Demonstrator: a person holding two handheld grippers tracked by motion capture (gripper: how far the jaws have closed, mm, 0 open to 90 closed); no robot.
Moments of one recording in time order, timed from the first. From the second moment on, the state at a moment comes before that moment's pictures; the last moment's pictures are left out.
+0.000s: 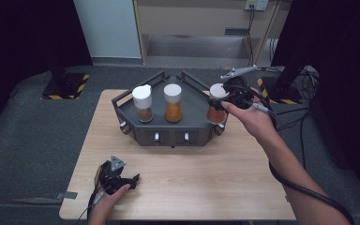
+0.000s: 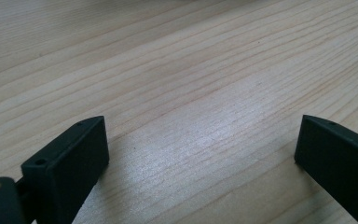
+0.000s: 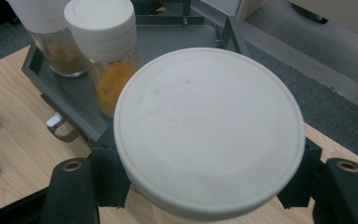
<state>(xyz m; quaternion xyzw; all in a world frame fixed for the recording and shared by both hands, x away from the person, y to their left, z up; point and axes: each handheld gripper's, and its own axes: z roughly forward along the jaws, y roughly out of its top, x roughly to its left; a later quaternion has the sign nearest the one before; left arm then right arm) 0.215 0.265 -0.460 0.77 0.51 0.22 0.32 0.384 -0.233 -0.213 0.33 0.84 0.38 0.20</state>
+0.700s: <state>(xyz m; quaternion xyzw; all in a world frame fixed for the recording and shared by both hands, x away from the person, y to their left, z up) 0.215 0.265 -0.460 0.77 0.51 0.22 0.32 0.411 -0.216 -0.222 0.35 0.84 0.38 0.19</state>
